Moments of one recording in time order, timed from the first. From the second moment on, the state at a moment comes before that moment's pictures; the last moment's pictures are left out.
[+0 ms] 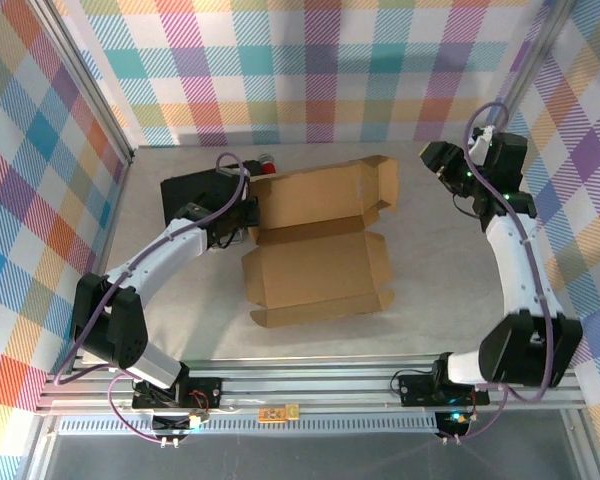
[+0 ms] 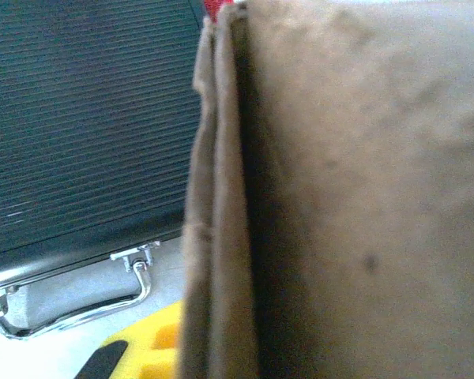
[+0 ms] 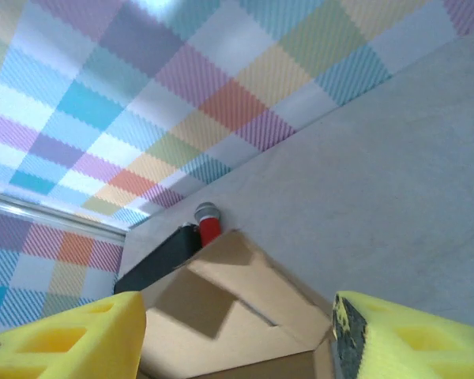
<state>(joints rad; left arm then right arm) -0.40 1.53 1.19 -0.43 -0.10 -0.37 -0.12 1.41 1.28 -0.34 -0.58 0.70</state>
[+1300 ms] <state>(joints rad) -0.18 1.68 1.33 -0.43 0.55 -0.47 0.03 1.74 1.49 0.09 -1.31 0.96</state>
